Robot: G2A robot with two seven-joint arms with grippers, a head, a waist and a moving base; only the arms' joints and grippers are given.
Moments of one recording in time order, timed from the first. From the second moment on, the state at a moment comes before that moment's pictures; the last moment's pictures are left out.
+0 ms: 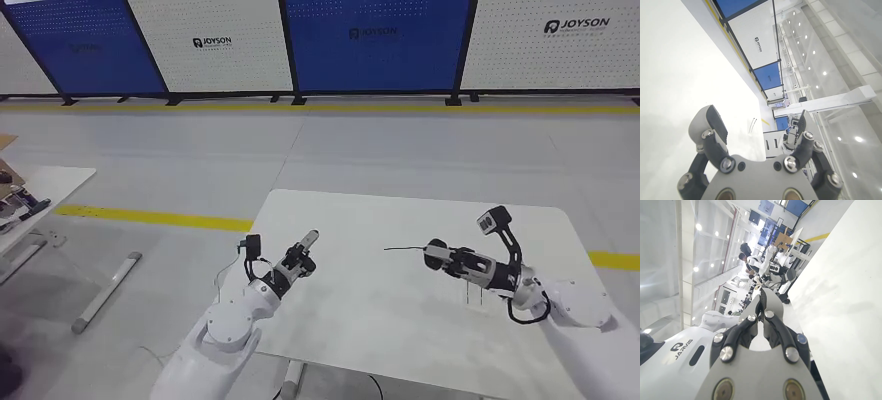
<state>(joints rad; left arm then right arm) 1.64 -1.15 -1.40 -1.84 -0.19 0.08 -0.24 -1.00 -0.96 0.95 -1.39 0.64 -0.34 0.93</state>
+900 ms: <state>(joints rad) 1.61 -1.16 -1.28 -1.81 -0.33 -0.05 -0.39 -0.97 -1.07 0.85 -1.28 0.67 -0.34 0.96</state>
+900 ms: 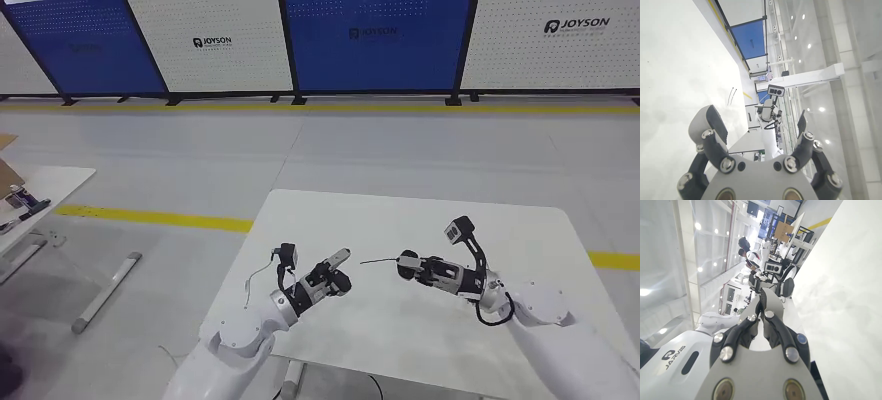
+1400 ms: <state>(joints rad) 1.57 -1.18 -1.20 -1.78 -0.34 -0.10 -0.34 -1.00 -1.11 0.87 -1.30 0.57 -0.34 0.85</state>
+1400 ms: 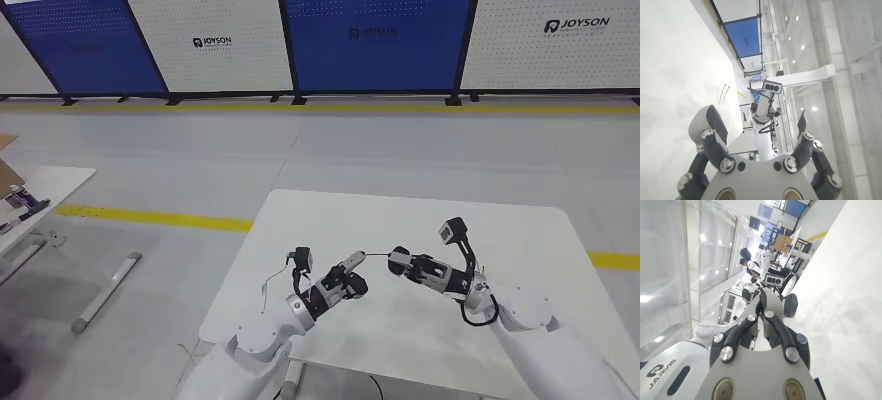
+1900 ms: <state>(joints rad) 1.46 -1.20 -1.15 -1.73 -0.49 -0.05 -0.31 -1.00 -1.11 0.87 -1.30 0.57 -0.34 0.85</state>
